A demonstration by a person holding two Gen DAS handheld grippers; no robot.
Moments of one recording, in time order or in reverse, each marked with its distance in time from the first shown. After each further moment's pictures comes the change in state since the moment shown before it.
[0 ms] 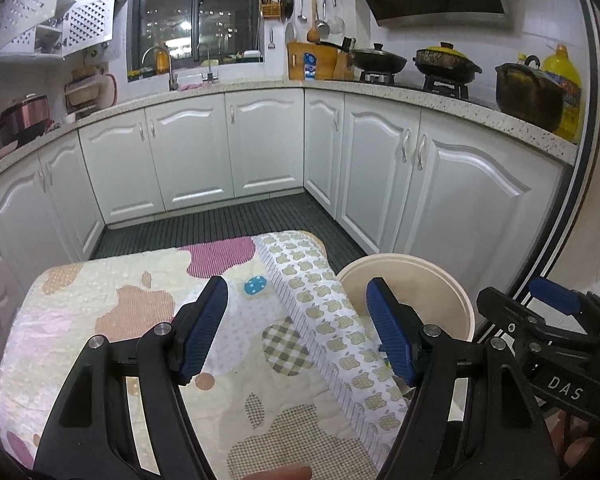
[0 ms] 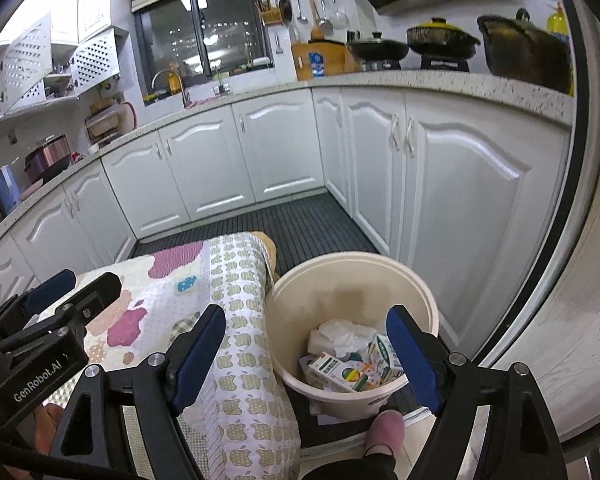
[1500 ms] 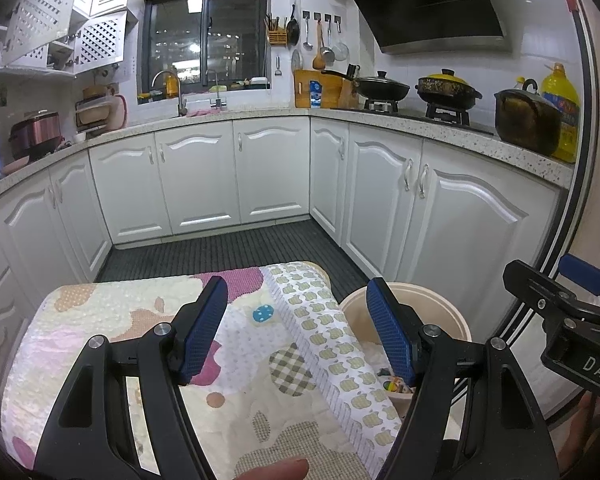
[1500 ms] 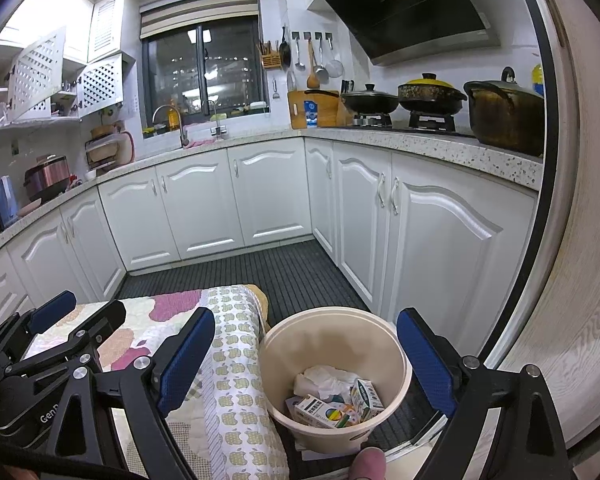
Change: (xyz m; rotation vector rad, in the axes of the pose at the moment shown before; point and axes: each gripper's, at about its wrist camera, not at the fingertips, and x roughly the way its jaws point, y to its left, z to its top) left arm -0.024 0.002 0.012 -0.010 -0.094 0.023; right arm -0.043 0.008 0.025 -0.041 -0.150 -0.057
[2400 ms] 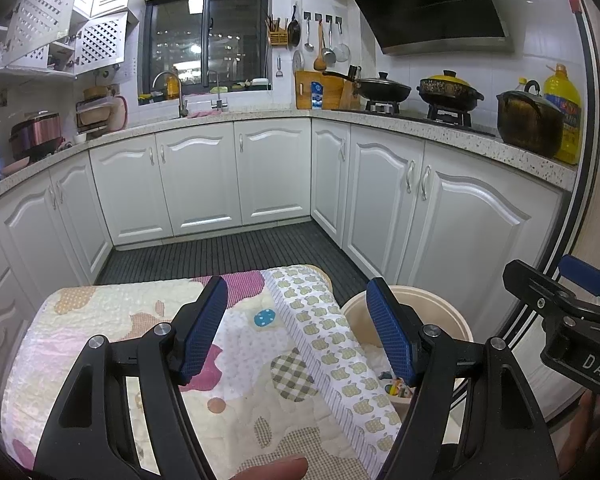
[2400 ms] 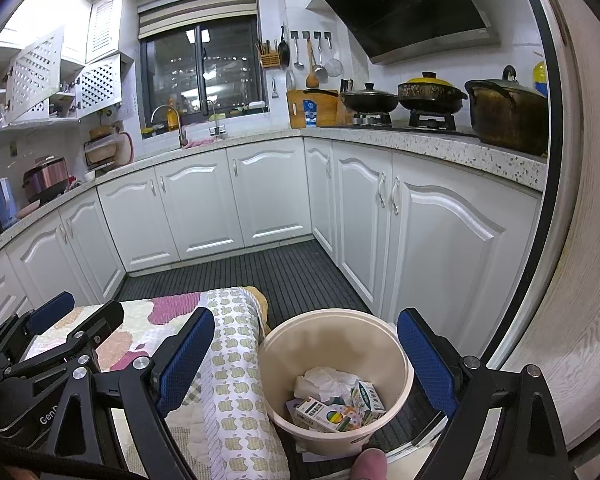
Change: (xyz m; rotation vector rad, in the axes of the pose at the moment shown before) left arm 0.005 0.003 0.003 -0.003 -0.003 0.002; right arm 0.007 0.001 0.005 0.002 0.000 0.001
